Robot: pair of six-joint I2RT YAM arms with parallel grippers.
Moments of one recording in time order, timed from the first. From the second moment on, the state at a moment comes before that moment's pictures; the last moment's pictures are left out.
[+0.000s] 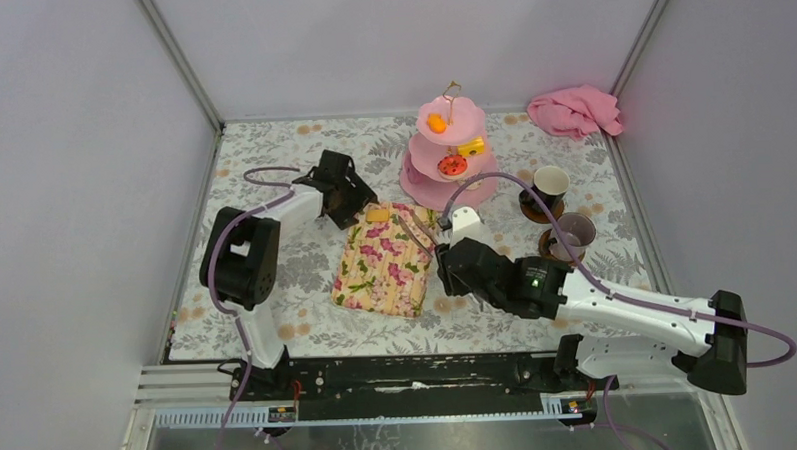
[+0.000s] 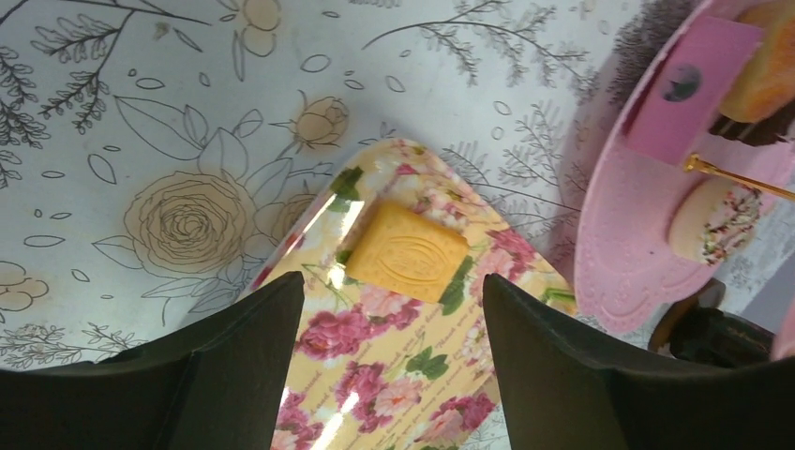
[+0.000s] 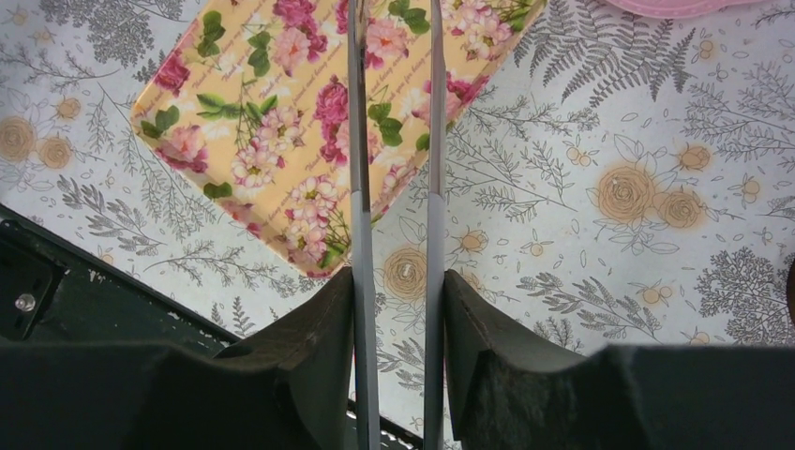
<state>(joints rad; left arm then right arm) -0.30 1.84 1.17 -0.27 0.06 -1.01 1.15 1.09 0.92 -0.59 0.47 0.53</state>
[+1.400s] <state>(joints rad) -0.33 2.13 1.62 -0.82 0.00 -0.82 1.18 0.91 0.81 -0.51 0.44 0.53</state>
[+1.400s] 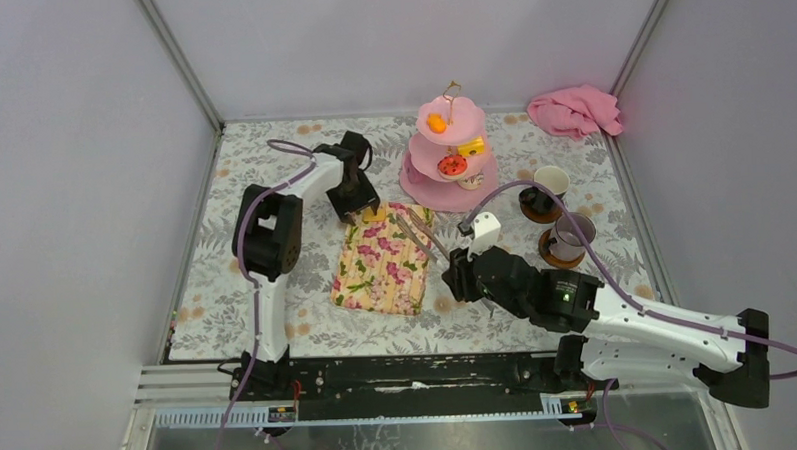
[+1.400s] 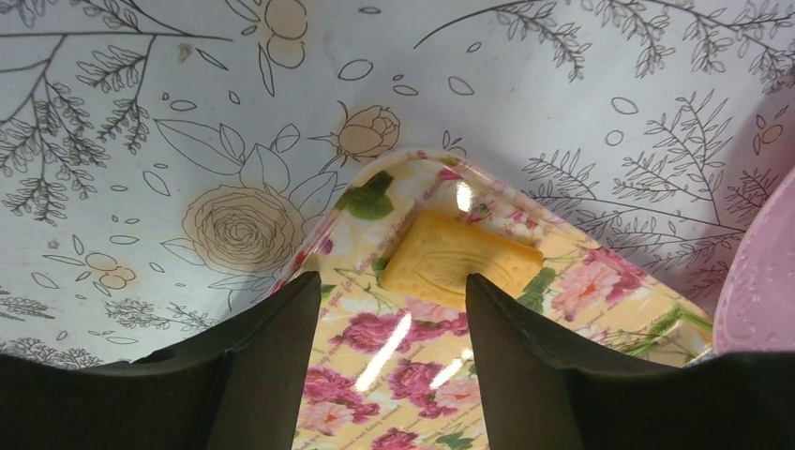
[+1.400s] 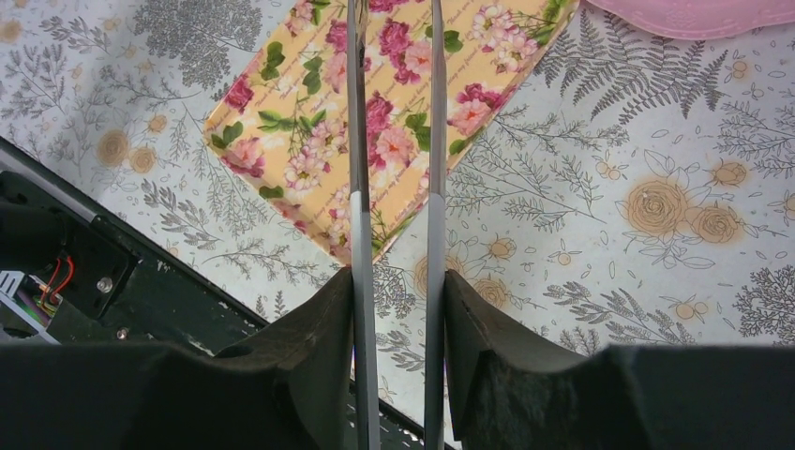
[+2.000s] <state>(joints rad) -0.37 2.21 1.79 -0.85 -0.10 -0.75 1.18 0.90 0.81 -0.51 0.43 0.54</state>
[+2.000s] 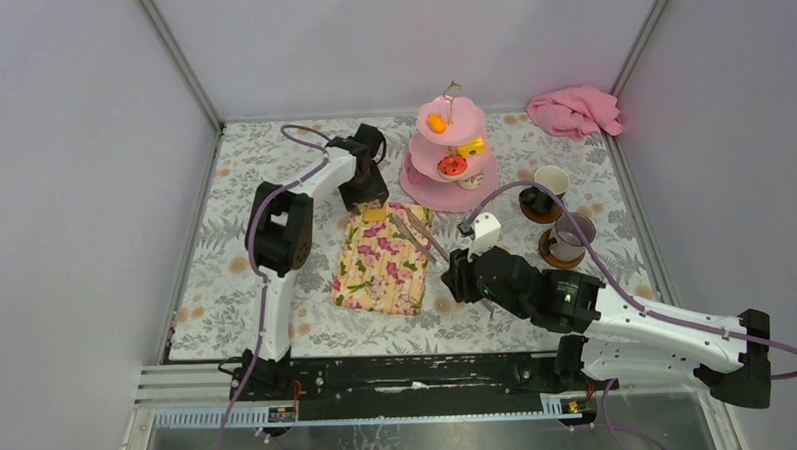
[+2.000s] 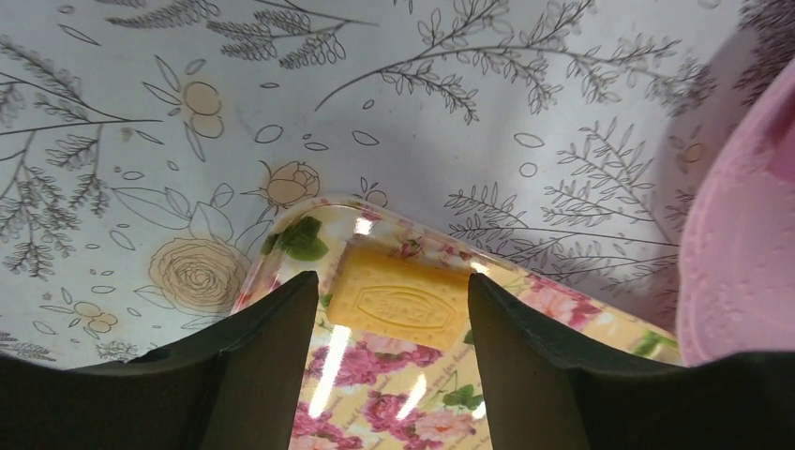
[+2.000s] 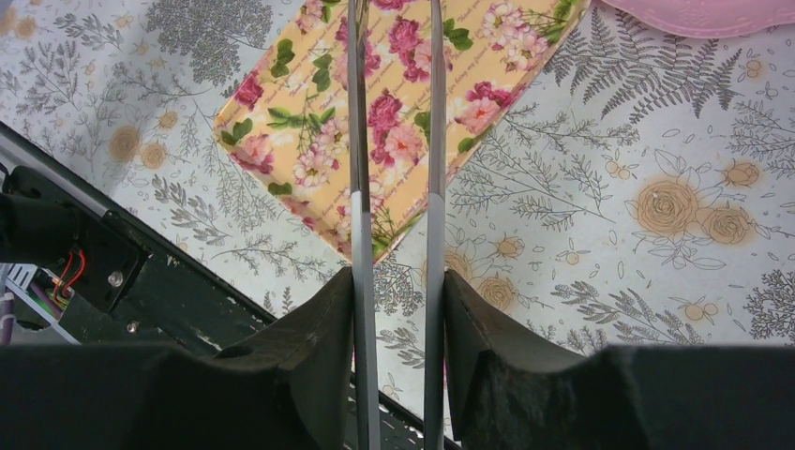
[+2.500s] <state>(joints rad) -0.40 2.20 1.71 -0.79 -0.13 -0.70 1.18 0.90 0.81 -0.51 0.43 0.54</state>
